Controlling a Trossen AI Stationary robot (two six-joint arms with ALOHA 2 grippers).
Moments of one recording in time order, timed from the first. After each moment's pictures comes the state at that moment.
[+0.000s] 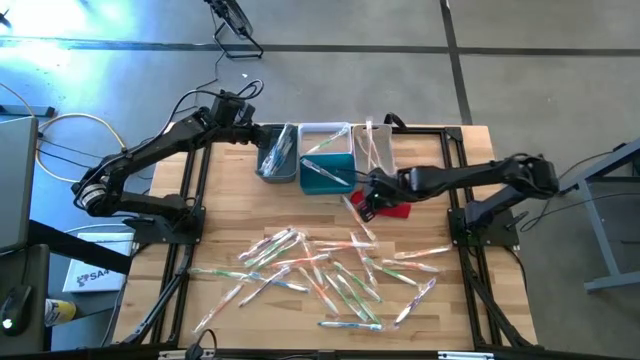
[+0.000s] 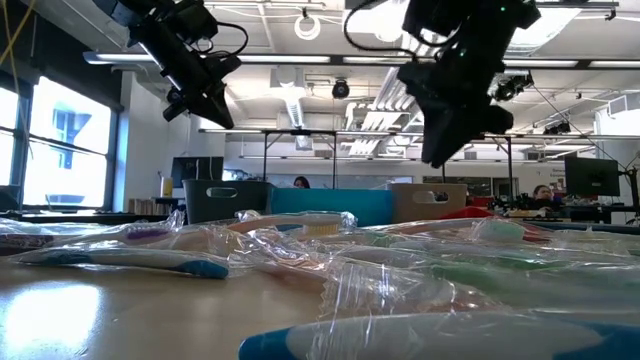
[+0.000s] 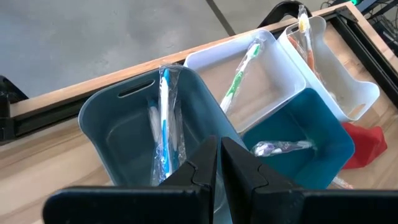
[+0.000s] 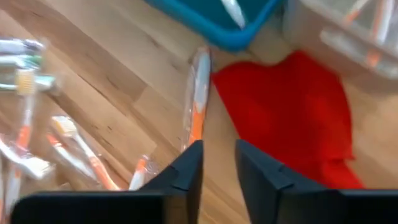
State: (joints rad) left arm 0.77 1.18 0.97 -0.46 0.08 -0.40; right arm -0.06 1.45 0.98 -0.65 0.16 0.86
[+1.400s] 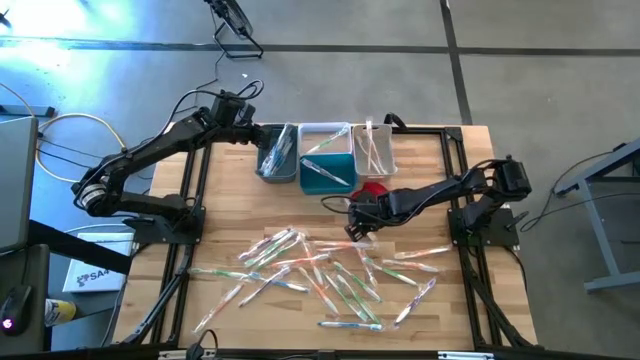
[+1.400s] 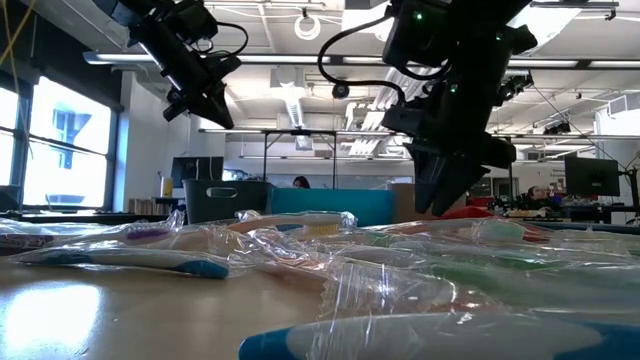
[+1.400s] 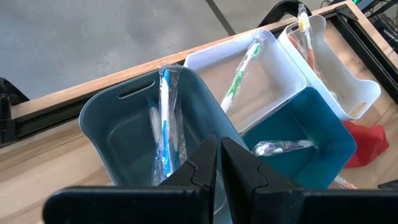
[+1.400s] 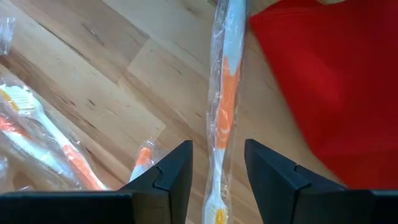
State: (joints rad) left arm 0.77 1.18 0.97 -0.46 0.08 -0.39; right arm 0.07 1.68 0.98 -0.55 0.21 1.00
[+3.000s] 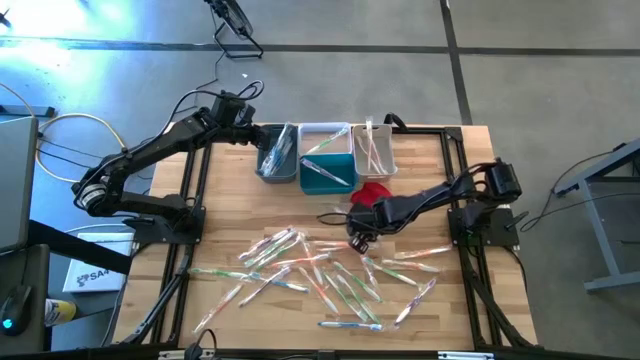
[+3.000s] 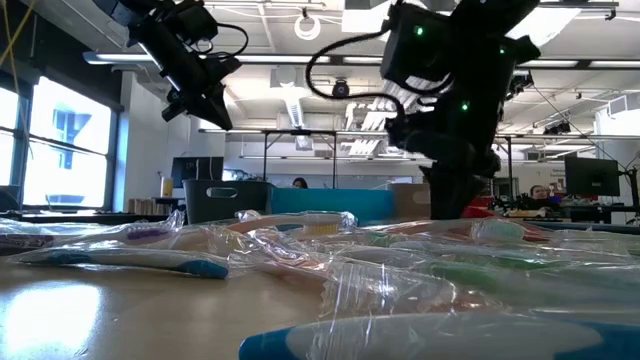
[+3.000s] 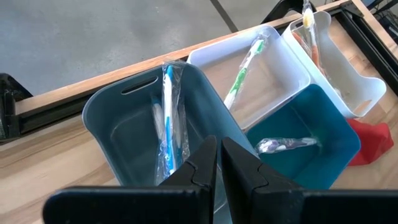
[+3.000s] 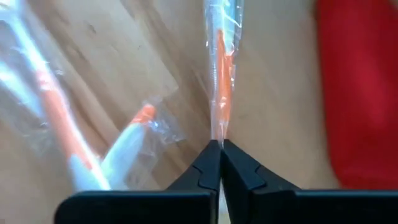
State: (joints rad) left arm 0.77 1.18 0.97 -0.47 0.07 -0.39; right arm 0.11 1.74 0.98 -0.53 0.19 0.71
